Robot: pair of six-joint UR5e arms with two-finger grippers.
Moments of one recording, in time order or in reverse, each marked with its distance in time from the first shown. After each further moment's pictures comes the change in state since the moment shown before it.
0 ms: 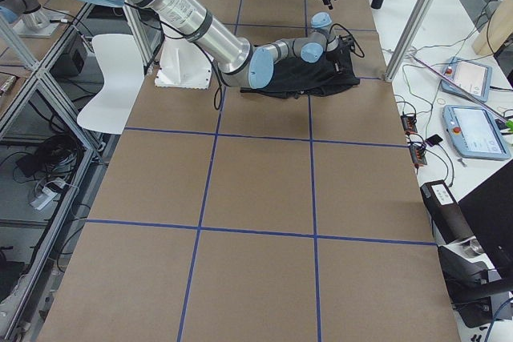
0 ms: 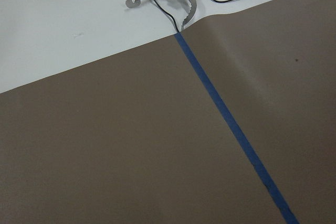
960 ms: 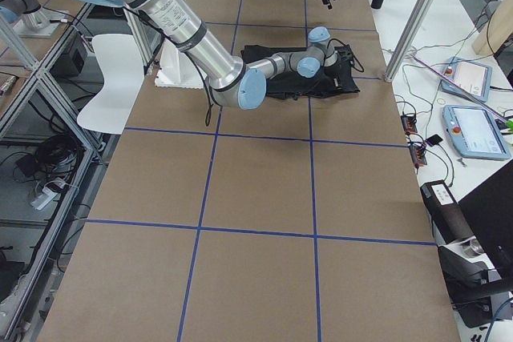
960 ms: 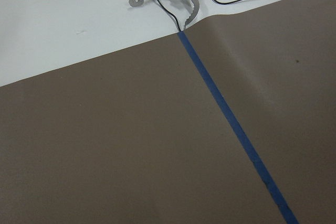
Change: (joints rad) left arm 0.001 0.010 -0.003 -0.031 -0.001 -0.038; right arm 0.025 -0.177 0.173 -0.049 -0.013 -0.049
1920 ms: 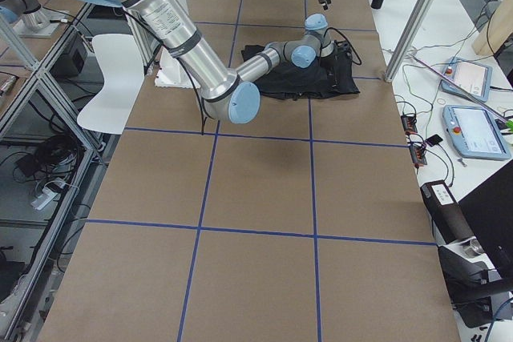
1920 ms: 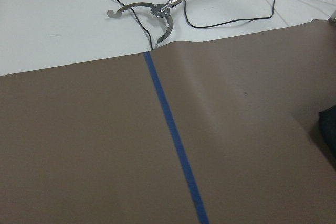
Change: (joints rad) left arm 0.072 0.059 -0.229 0.012 -0.073 -0.279; right arm 0.025 -0.181 0.413 -0.227 0.110 0.001
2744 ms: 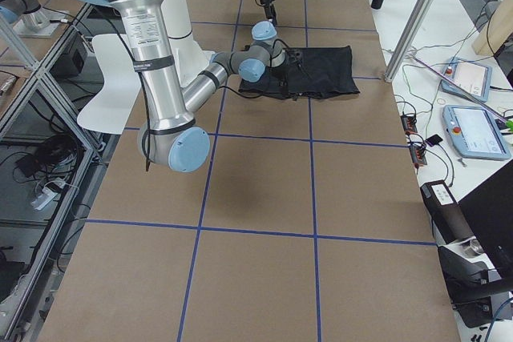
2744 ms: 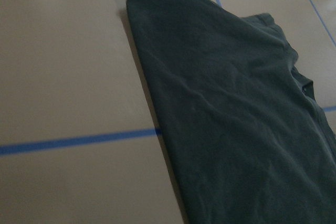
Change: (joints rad) left arm 0.509 0.262 -0.547 0.162 0.288 -0.443; right arm -0.140 -0.473 0.618 -0.090 -0.021 0.087
